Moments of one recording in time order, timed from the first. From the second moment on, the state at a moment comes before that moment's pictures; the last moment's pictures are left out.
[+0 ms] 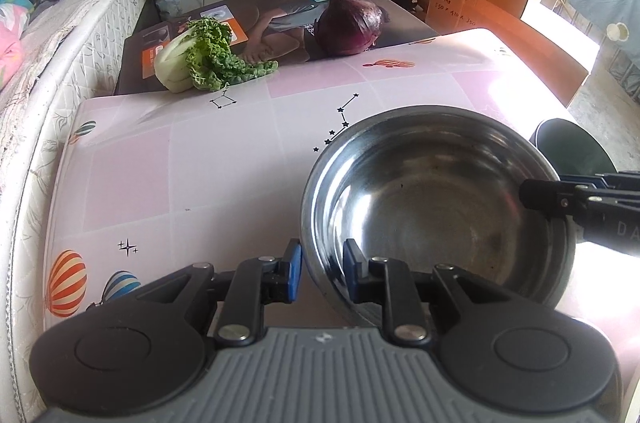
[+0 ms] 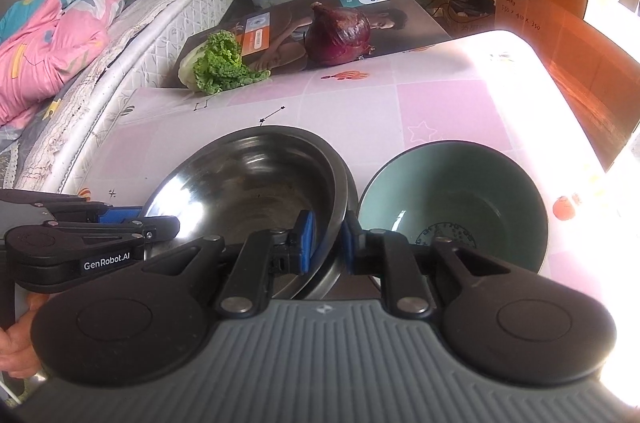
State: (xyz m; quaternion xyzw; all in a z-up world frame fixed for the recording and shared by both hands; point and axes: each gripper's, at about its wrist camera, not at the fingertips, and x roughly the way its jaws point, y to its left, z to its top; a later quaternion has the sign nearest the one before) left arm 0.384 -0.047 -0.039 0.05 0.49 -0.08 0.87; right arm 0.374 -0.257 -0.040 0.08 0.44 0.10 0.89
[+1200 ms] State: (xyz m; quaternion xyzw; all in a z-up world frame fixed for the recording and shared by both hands) left arm 0.301 -0.047 0.031 0.05 0.42 -0.13 0.90; right arm 0.296 -0.263 0.035 0.04 0.39 0.09 0.92
